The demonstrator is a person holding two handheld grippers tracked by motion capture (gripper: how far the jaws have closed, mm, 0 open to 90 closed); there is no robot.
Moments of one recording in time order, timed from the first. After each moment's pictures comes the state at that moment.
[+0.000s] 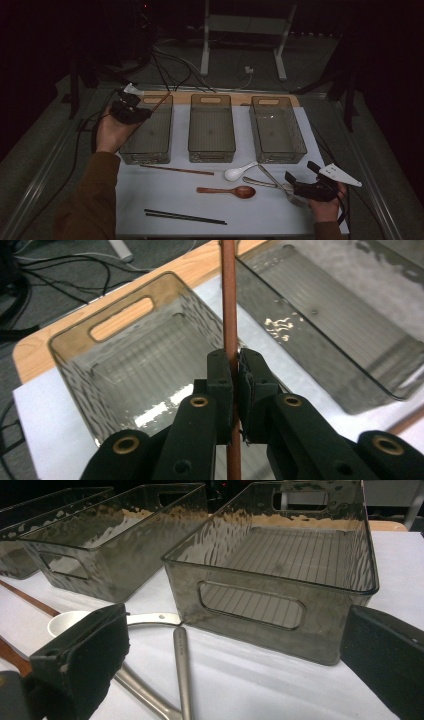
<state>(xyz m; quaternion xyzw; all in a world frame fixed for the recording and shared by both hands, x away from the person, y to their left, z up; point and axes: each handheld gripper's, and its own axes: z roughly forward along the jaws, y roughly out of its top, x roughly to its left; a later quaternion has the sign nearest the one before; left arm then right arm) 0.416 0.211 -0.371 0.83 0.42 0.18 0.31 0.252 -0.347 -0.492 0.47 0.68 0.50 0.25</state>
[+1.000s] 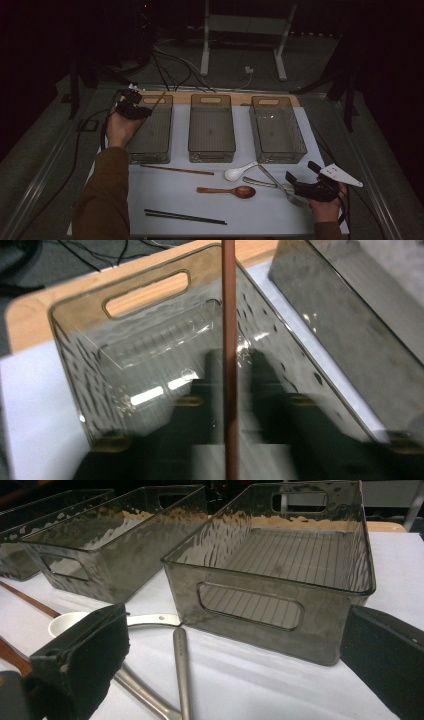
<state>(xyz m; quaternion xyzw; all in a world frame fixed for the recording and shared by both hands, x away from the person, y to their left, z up) 0.459 0.222 -0.417 0.79 0.51 0.15 0.31 0.251 -0.349 -0.492 0.47 0.68 0.50 0.25</state>
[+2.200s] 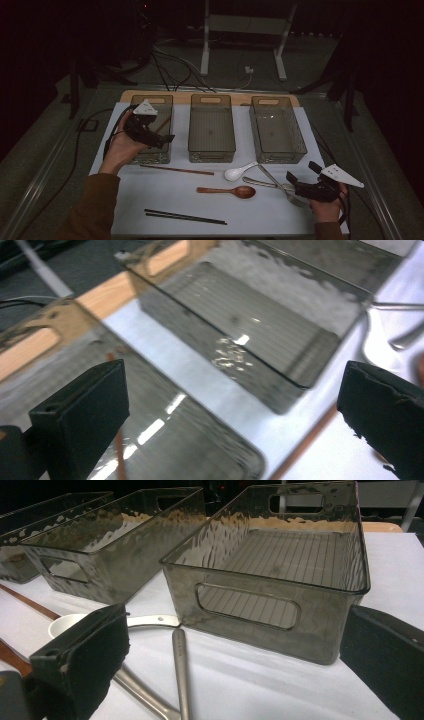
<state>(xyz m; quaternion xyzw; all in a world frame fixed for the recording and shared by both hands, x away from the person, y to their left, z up) 0.374 0.174 -0.398 0.86 0.32 0.15 0.38 0.250 -0.351 -0.492 0.47 0.68 0.50 0.26</state>
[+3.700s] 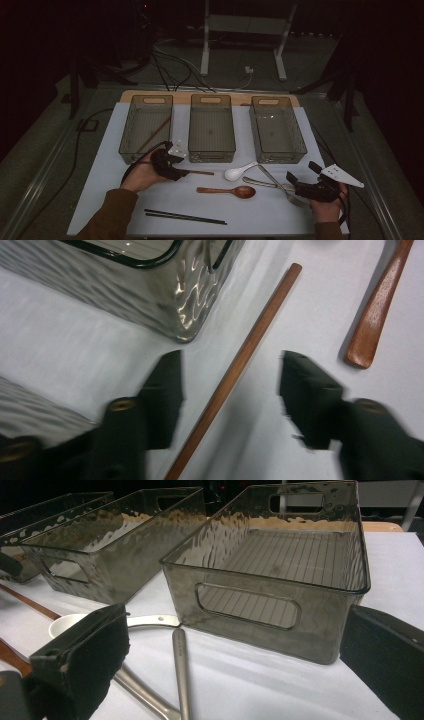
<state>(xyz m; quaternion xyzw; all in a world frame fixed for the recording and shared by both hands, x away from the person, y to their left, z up) 0.342 0.121 -0.487 0.94 0.19 0.08 0.28 0.250 -0.351 -0.492 0.47 0.68 0.50 0.26</state>
